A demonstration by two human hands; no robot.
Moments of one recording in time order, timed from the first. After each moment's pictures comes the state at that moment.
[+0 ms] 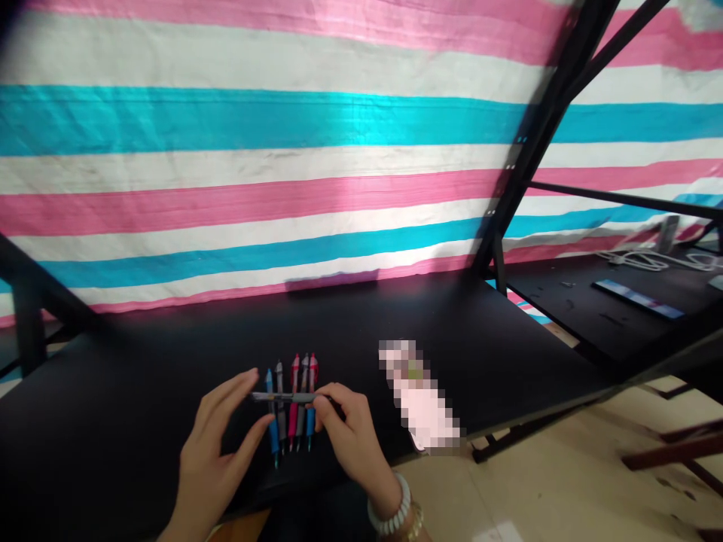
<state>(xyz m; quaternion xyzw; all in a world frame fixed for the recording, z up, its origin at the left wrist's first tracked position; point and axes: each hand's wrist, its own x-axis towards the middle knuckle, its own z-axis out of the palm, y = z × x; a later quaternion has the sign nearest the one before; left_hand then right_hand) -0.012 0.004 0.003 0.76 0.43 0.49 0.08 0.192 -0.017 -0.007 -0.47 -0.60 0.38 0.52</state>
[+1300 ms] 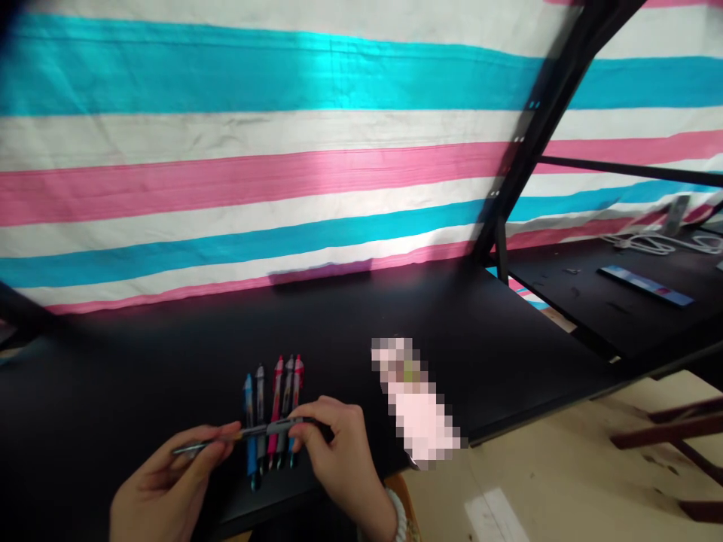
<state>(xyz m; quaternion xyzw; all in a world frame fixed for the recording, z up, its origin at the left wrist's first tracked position) -0.010 -0.009 -0.014 0.35 0.56 0.59 0.47 0.191 -0.017 -0.001 -0.48 -0.55 0.40 0.55</state>
